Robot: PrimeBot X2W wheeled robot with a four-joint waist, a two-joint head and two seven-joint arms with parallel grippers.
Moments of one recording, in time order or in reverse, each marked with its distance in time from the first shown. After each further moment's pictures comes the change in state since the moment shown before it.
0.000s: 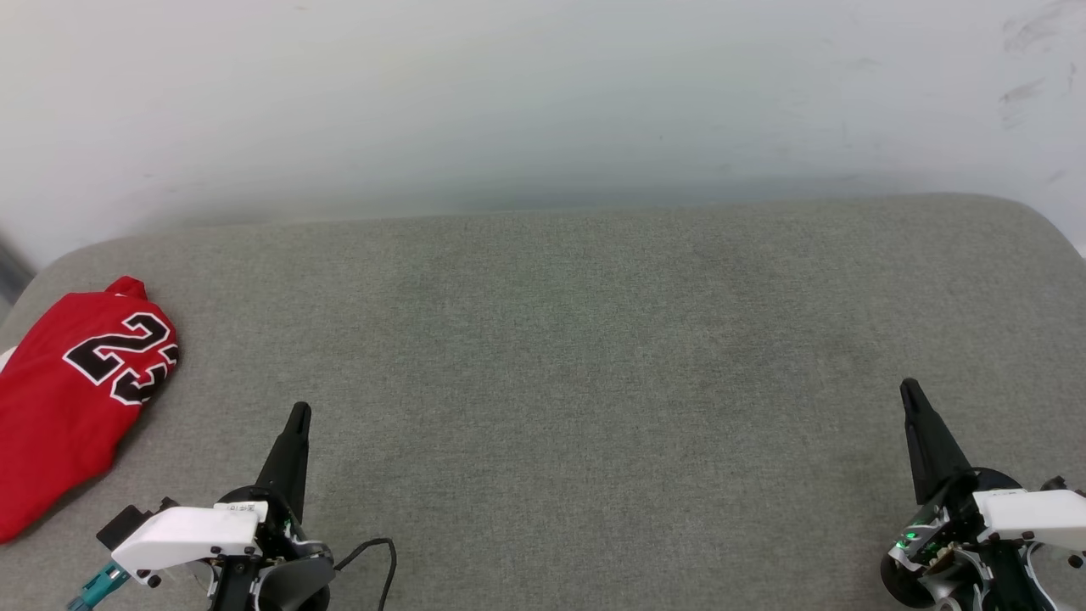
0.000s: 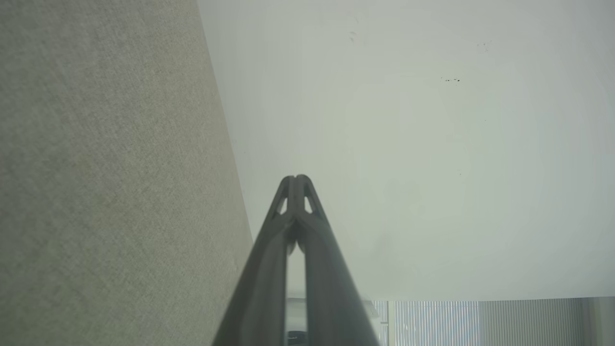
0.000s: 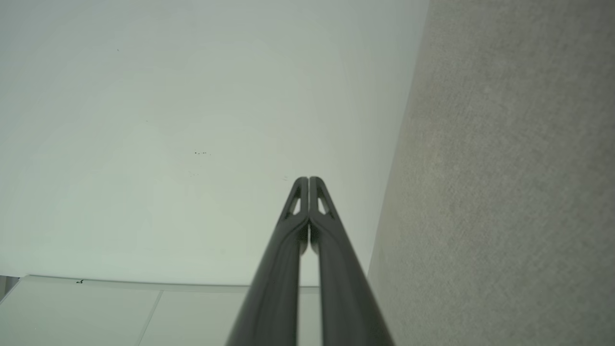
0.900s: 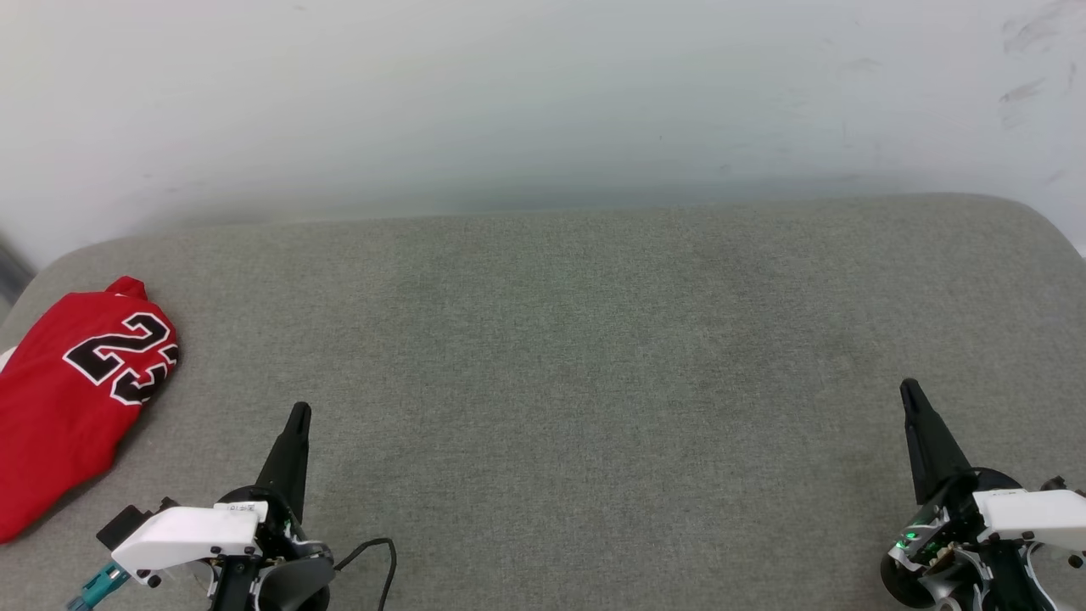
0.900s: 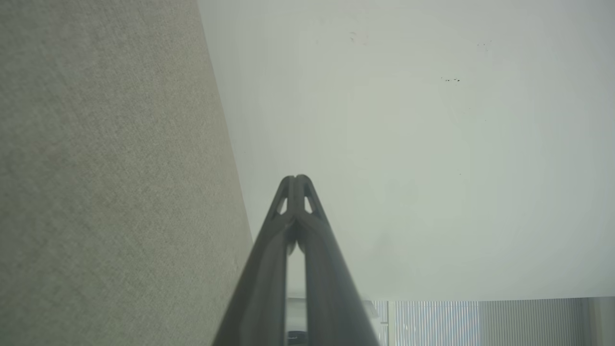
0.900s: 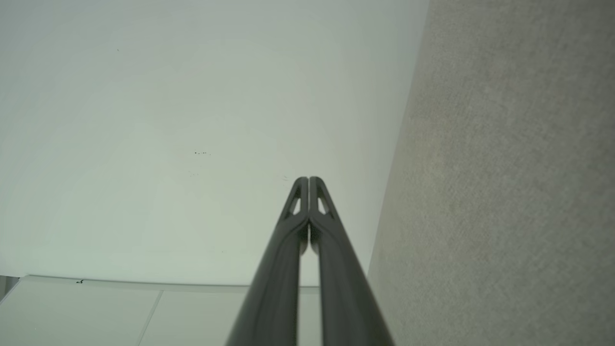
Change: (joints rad) left arm 0.000 0.000 0.000 0.000 0.000 0.000 0.000; right arm 0.000 0.000 0.000 0.000 0.000 0.000 0.000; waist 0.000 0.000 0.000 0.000
